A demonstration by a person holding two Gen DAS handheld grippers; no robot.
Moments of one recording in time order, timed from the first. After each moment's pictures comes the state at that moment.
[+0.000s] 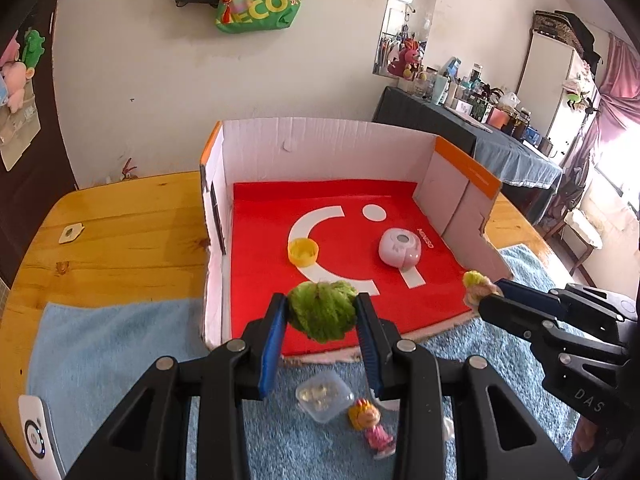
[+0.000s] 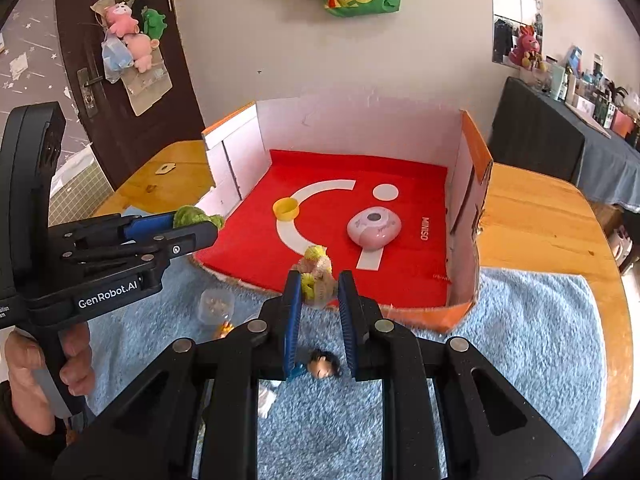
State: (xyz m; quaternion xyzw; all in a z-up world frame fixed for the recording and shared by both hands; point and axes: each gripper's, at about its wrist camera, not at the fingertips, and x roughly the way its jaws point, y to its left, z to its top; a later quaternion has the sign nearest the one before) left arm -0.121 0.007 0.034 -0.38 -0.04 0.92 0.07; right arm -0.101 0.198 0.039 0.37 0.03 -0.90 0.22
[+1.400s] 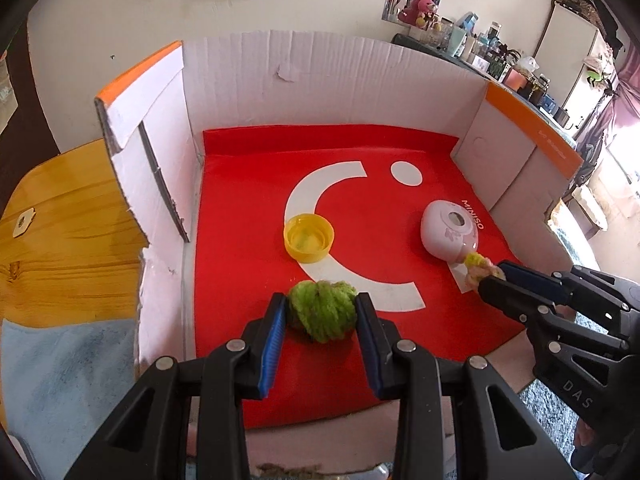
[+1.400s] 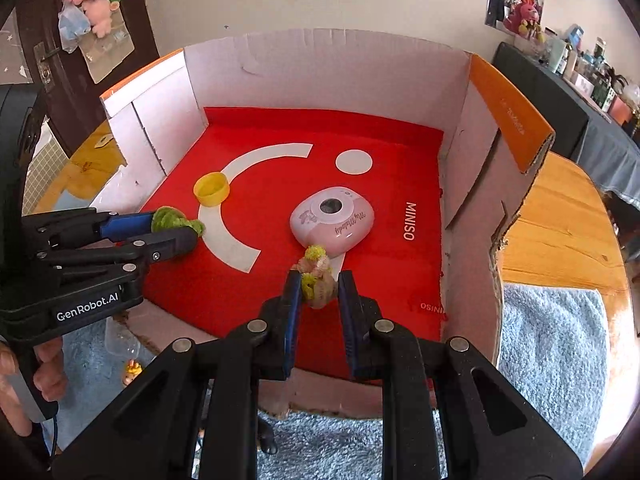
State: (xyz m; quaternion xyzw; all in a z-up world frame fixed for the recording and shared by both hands) left arm -0.195 0.011 -0.025 -0.47 -0.04 0.88 0.08; right arm -0.175 0.191 -0.011 0.45 0.07 -0.88 0.17
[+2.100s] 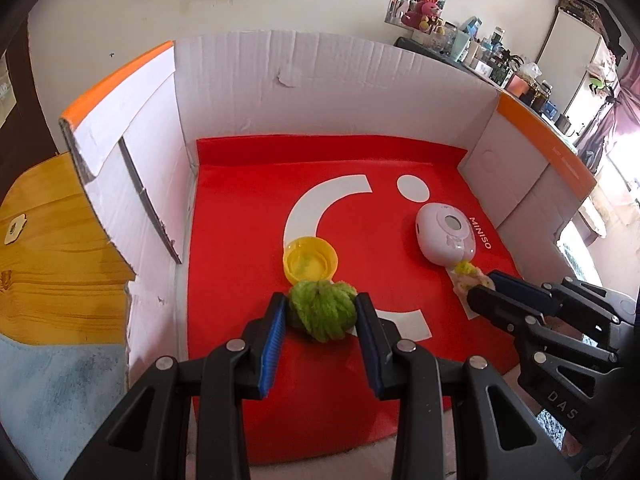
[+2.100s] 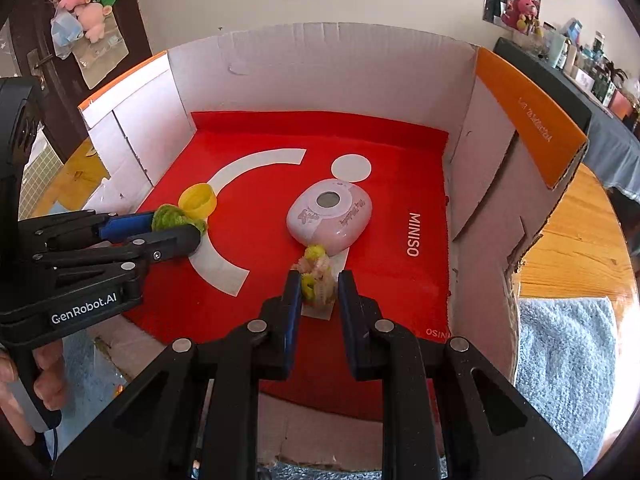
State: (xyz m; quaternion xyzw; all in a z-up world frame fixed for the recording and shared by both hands) left arm -0.209 0.007 -0.026 -0.47 -0.05 0.88 0.08; right arm -0.192 0.190 -0.018 0.45 0.06 -0.88 0.17
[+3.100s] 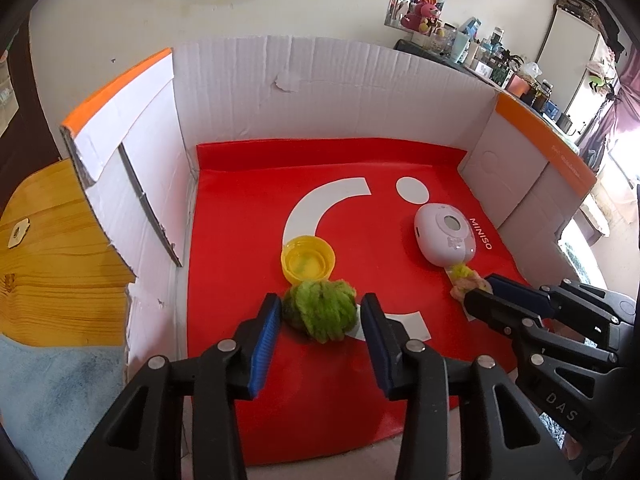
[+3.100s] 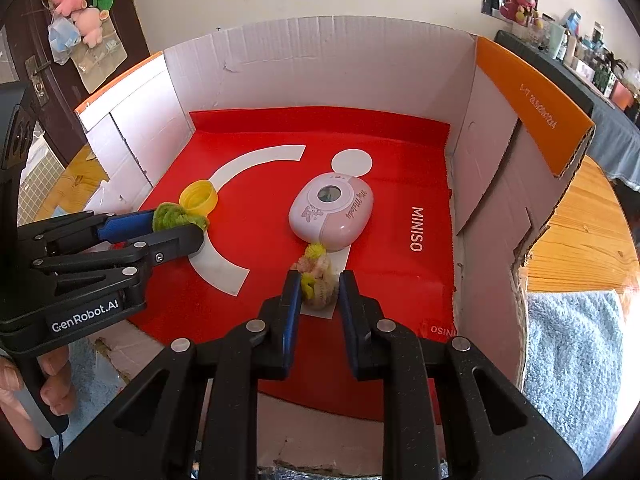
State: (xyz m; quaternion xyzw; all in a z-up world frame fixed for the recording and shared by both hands) left arm -0.208 0.011 -0.027 -0.46 -0.04 0.88 0.07; right arm -0.195 0.192 -0.022 0.45 0.04 -0.87 0.17
